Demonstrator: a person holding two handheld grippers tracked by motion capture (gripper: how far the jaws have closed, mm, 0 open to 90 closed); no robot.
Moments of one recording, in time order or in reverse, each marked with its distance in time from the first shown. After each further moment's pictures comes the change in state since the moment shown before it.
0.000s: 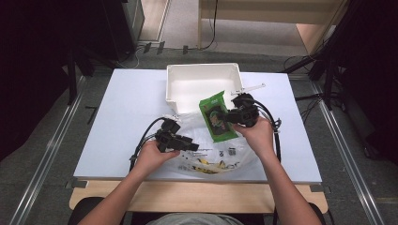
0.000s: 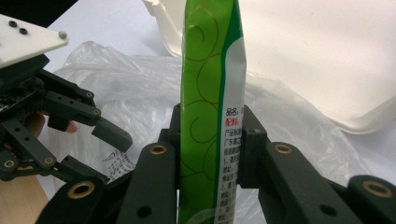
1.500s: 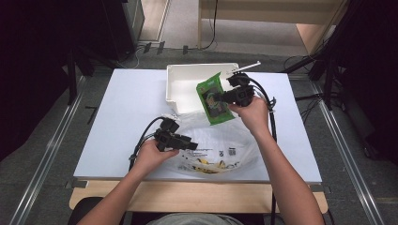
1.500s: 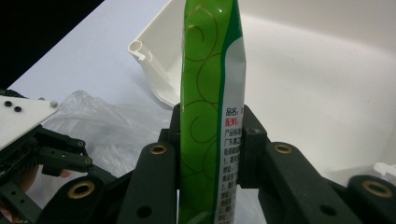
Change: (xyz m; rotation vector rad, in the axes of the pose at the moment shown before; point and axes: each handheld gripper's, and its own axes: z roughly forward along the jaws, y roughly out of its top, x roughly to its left) left arm 0.004 0.000 -0.001 -0.003 0.014 -0.007; right arm -0.012 0.057 0.007 -0.004 -0.021 0.009
